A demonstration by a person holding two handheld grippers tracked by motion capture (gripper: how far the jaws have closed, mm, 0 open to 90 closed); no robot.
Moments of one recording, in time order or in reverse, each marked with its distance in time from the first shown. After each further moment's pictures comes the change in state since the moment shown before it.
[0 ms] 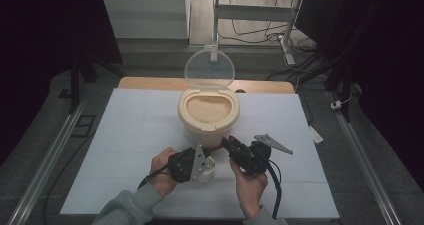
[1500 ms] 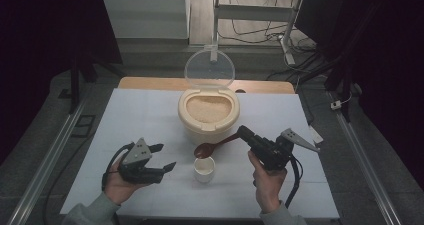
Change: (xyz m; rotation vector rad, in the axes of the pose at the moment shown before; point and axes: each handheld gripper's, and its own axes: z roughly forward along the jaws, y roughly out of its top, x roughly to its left) left arm 0.047 -0.102 -0.061 -0.101 -0.185 -0.509; right arm -0.018 0.035 -0.036 -0.162 0.214 -0.054
